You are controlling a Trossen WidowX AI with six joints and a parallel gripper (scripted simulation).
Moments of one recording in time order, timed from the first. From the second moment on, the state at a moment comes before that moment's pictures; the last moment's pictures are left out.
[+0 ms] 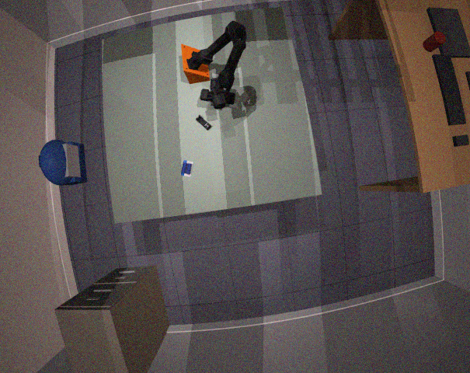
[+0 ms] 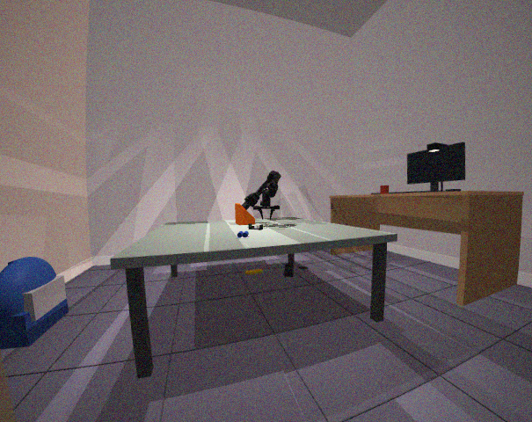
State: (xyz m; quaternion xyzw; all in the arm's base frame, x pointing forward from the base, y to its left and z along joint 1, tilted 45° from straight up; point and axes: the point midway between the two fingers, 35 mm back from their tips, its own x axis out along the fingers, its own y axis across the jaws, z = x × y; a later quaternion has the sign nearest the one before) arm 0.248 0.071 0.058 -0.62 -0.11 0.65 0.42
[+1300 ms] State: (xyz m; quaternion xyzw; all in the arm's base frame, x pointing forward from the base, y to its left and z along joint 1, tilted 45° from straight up) arm 0.255 0.104 0.026 -0.62 -0.11 0.65 0.43
